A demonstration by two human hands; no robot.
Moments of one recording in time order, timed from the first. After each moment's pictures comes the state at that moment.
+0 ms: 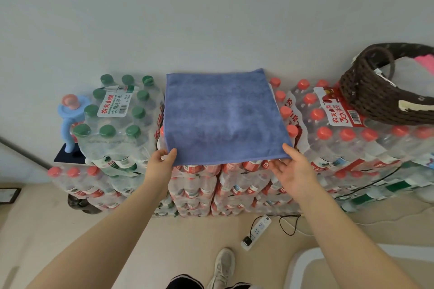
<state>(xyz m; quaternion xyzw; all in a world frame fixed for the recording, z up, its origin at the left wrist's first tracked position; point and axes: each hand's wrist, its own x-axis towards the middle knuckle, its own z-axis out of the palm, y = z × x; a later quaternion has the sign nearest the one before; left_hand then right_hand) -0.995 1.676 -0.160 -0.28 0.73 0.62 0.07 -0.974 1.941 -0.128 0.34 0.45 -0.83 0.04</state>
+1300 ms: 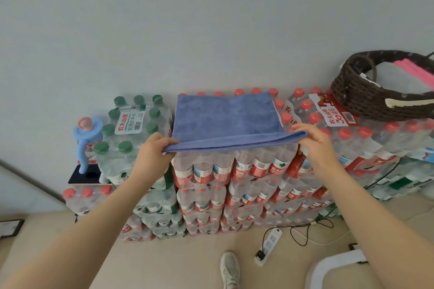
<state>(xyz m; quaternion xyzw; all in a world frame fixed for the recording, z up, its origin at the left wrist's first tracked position) -1.003 1.619 -0.094 0.06 0.94 0.34 -0.07 -0.969 1.950 -0.080 0.13 0.79 -0.58 -0.11</state>
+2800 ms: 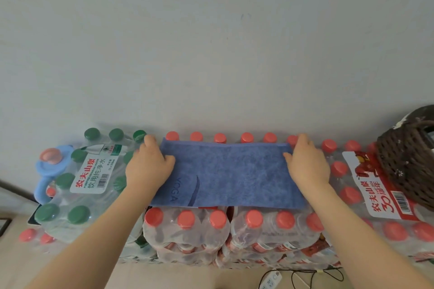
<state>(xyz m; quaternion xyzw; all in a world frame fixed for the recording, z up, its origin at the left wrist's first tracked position) -1.168 1.671 -0.102 -0.16 0.97 0.18 -0.03 -1.170 1.961 -0.096 0.18 0.97 -0.14 0.00</state>
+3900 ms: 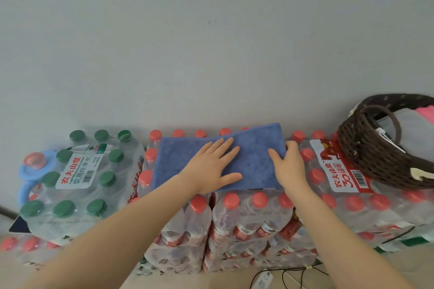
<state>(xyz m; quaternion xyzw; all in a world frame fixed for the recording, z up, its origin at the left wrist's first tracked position) -1.150 1.781 -0.110 0.33 0.94 0.05 0.08 -1.121 1.977 -0.104 0.20 0.84 -0.50 -0.08</state>
